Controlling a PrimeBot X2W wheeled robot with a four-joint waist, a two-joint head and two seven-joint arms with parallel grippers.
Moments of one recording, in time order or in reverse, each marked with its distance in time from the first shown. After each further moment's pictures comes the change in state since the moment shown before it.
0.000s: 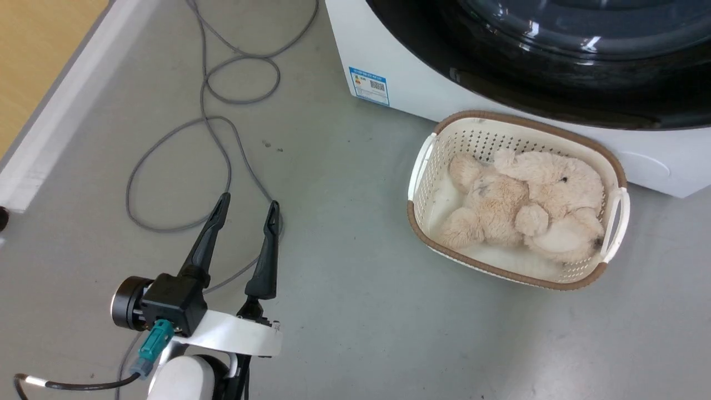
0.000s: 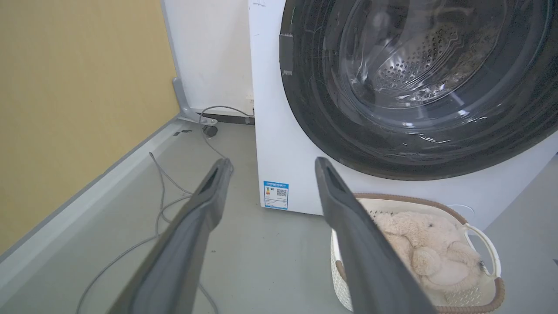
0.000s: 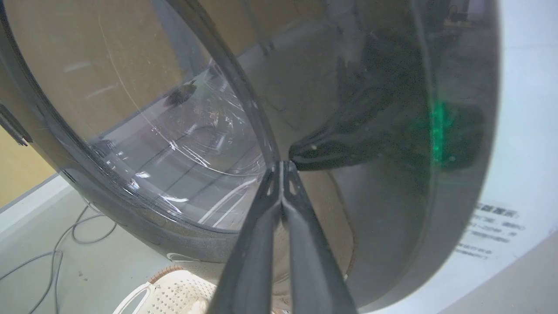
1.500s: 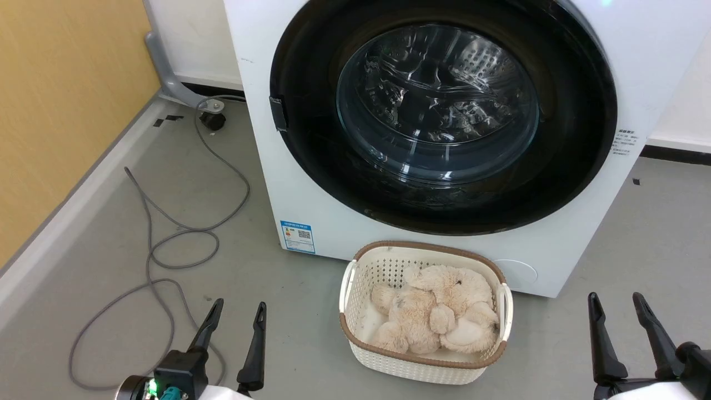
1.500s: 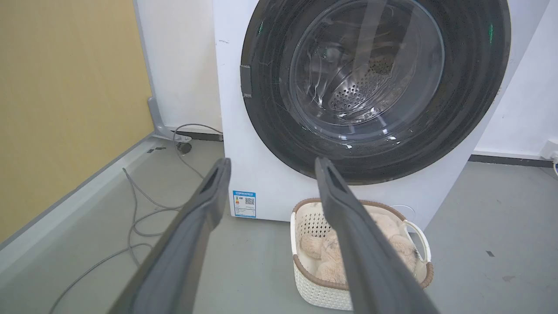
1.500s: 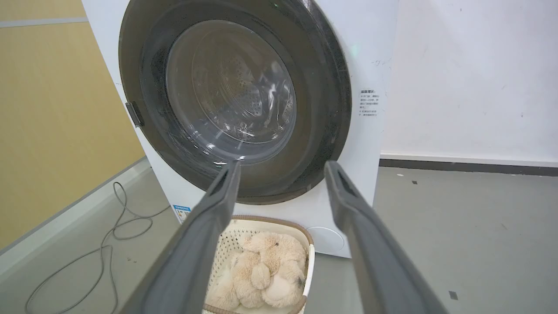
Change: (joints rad) left arm 0.200 0.000 0.037 0.151 0.013 0.009 0.000; right arm 0.905 0.400 0.061 -0.514 -0.137 -0.012 -0.209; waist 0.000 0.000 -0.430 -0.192
